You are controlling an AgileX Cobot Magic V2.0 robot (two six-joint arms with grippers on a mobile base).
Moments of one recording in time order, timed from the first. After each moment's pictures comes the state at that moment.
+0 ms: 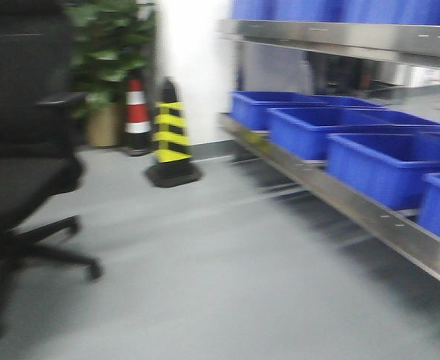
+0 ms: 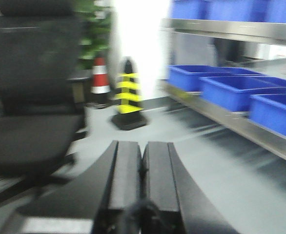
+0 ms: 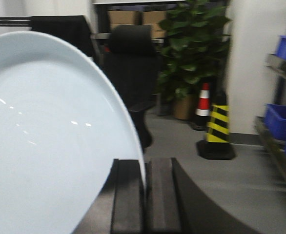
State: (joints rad) left arm -0.11 -0.02 0.03 -0.20 0.01 0.25; right arm 0.67 0.43 -0.73 -0.23 0.32 0.29
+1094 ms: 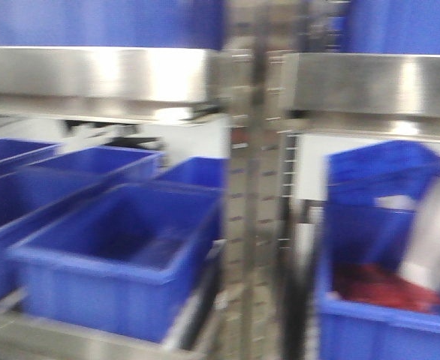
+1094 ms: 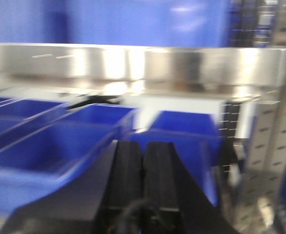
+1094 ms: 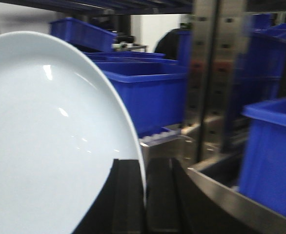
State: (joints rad) left arm -0.10 -0.02 0.03 -0.20 0.01 0.25; right arm 0.67 0.43 -0.73 -0.23 0.32 0.29
